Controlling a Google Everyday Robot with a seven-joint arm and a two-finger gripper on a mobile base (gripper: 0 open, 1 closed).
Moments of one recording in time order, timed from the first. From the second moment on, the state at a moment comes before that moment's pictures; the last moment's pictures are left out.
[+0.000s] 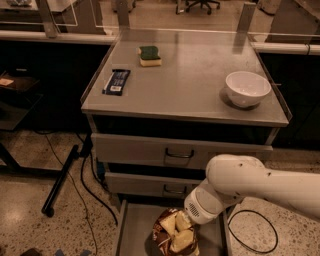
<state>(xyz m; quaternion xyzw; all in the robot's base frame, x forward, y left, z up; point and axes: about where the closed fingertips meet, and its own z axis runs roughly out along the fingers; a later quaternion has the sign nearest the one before) 0.383 -0.072 0.587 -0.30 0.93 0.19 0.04</state>
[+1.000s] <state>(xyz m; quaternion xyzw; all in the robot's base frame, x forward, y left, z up) 0.391 -0.068 0.524 -0.23 0.95 0.22 0.04</state>
